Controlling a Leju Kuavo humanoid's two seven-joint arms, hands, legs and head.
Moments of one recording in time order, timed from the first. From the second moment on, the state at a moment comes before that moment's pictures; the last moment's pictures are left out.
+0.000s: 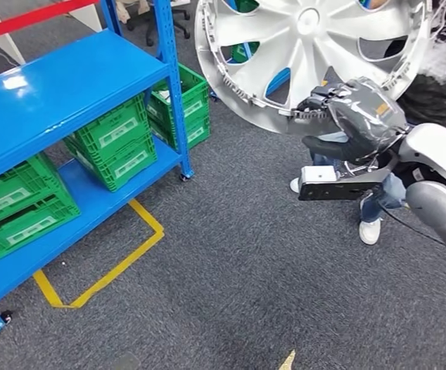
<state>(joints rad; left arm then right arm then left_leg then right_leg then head) -0.09 -0.12 1.04 -0.21 -1.37 -0.01 -0.34 -0.98 -0.55 0.88 -1.57 0.71 0.13 -0.08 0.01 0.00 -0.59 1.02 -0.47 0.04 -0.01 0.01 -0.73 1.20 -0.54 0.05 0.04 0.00</state>
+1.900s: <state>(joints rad) -0.08 -0.15 1.04 -0.20 -1.35 -0.08 -0.49 -0.78 -0.88 0.75 -1.84 0.61 0.13 -0.05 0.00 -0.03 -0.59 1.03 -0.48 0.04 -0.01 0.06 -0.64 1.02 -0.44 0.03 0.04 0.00</state>
